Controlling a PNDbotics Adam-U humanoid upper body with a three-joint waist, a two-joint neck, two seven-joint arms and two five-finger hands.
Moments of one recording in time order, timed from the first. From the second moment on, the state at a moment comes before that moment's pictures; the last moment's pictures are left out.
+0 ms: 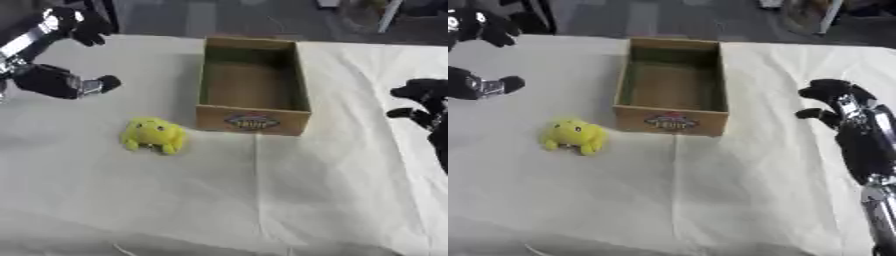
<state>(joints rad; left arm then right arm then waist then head) -0.45 0.81 -0.10 -1.69 -0.17 -0.05 -0.39 -0.18 -0.34 0.07 -1.83 -0.28 -0.04 0.10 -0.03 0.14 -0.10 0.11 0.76</state>
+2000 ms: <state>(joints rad) -0.71 0.62 -0.33 -1.16 -0.60 -0.29 -0.65 -0.18 -0.34 0.08 -1.82 -0.28 -0.03 0.11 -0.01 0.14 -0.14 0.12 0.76</state>
